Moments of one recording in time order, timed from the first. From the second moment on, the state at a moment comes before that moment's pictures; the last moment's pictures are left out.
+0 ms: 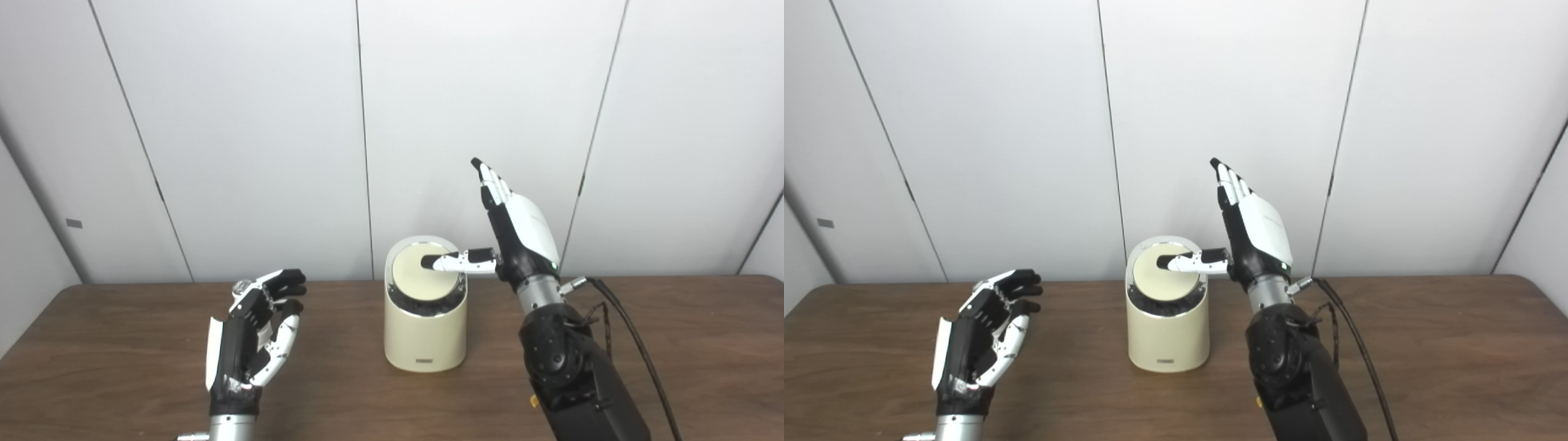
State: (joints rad) left arm -0.21 0.05 0.06 0.05 0.08 -0.44 0.12; right arm -0.66 -0.09 0.19 0.06 -0.71 0.29 -0.06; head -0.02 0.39
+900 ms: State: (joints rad) left arm -0.22 0.04 0.06 0.03 0.11 -0.44 0.14; right arm -0.69 -0.15 0.30 0.14 -0.83 0.39 -0.06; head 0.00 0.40
